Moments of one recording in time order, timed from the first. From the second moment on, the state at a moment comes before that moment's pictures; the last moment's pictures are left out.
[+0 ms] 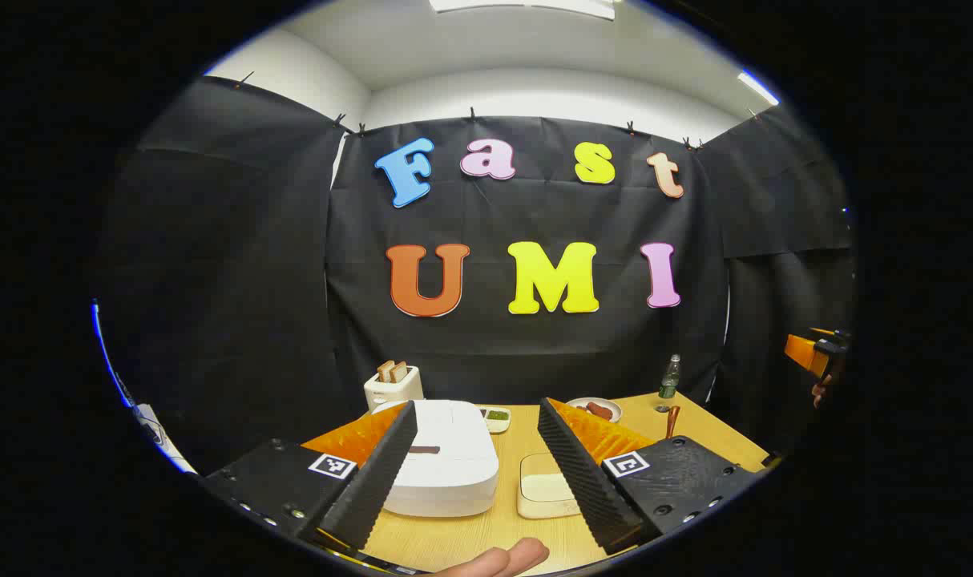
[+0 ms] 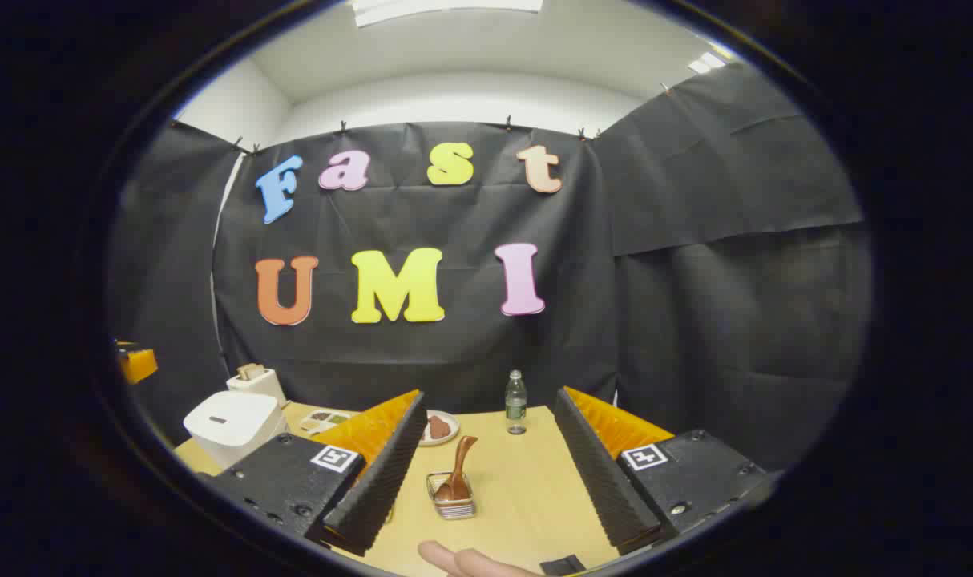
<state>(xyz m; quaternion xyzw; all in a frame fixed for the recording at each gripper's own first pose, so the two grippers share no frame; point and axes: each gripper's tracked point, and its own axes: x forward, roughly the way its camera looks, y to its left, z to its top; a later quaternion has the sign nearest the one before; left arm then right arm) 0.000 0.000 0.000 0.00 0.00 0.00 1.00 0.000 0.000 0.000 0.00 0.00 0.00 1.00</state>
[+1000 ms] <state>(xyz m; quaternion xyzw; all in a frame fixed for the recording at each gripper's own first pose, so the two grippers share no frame) 0.030 0.022 -0.015 -0.01 0.01 0.00 1.00 0.004 0.003 -0.001 -0.01 -0.02 0.00 1.00</state>
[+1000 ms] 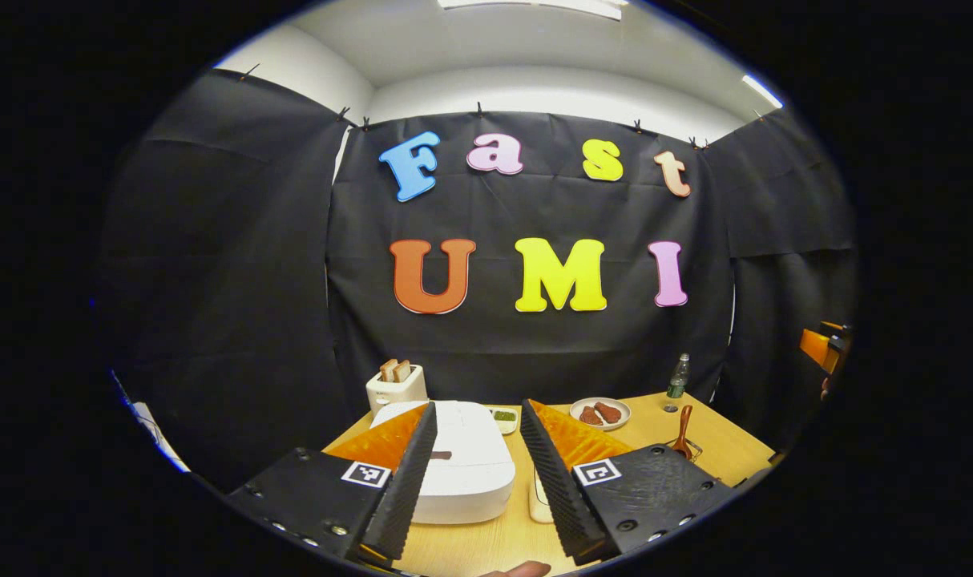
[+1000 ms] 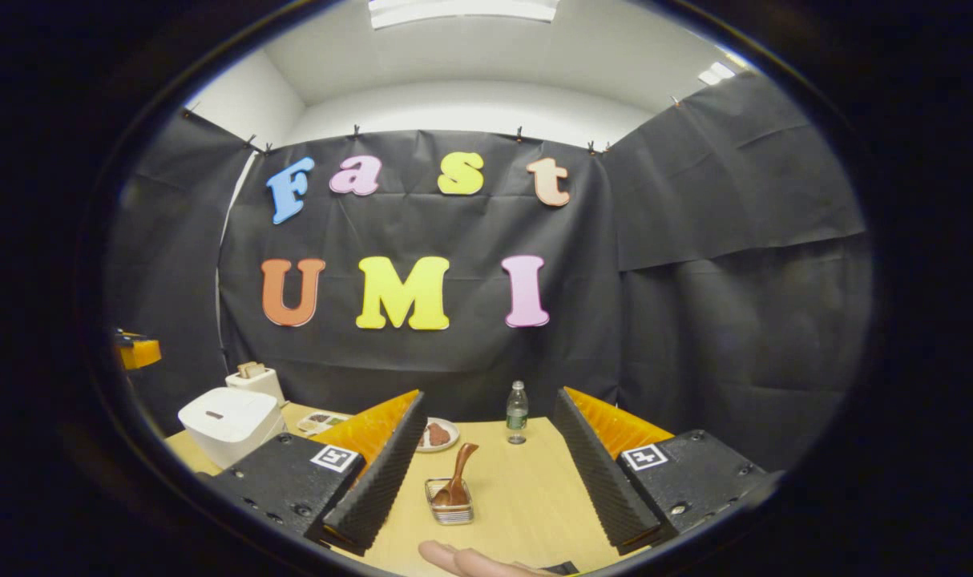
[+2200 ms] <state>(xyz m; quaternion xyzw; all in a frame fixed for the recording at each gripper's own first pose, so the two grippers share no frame) 0.149 0.071 -0.155 0.04 0.22 0.07 0.97 0.063 0.006 -0.082 -0.04 0.01 0.04 1.00</state>
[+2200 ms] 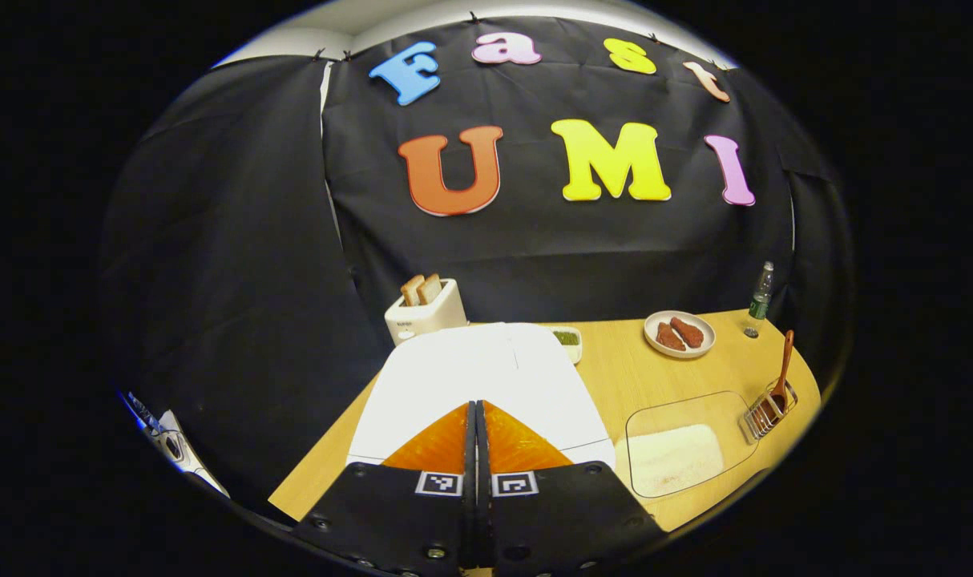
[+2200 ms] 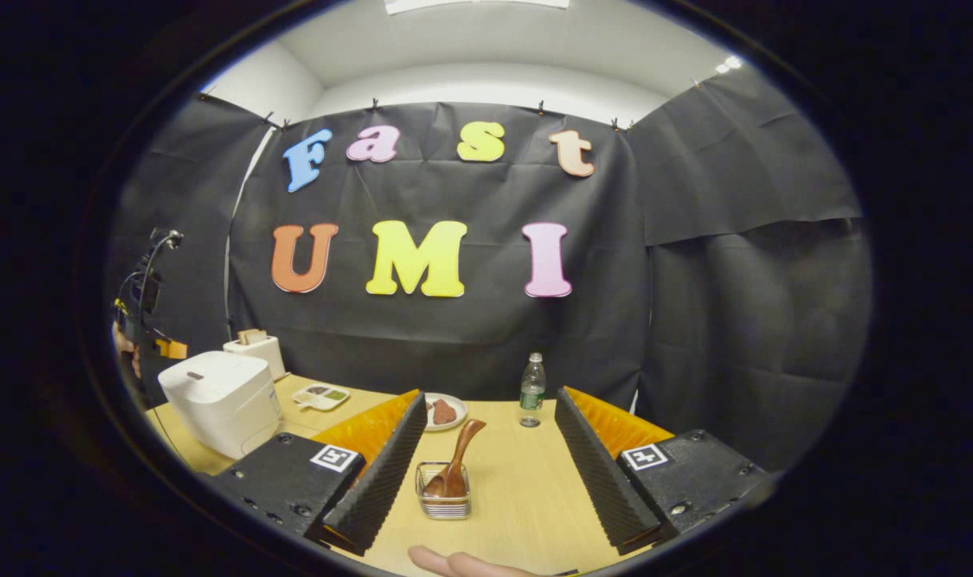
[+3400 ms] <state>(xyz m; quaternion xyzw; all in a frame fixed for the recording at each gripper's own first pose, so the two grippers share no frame) 0.162 0.077 -0.174 0.00 0.23 0.09 0.97 0.069 -0.036 -0.115 -0.04 0.05 0.01 1.00</state>
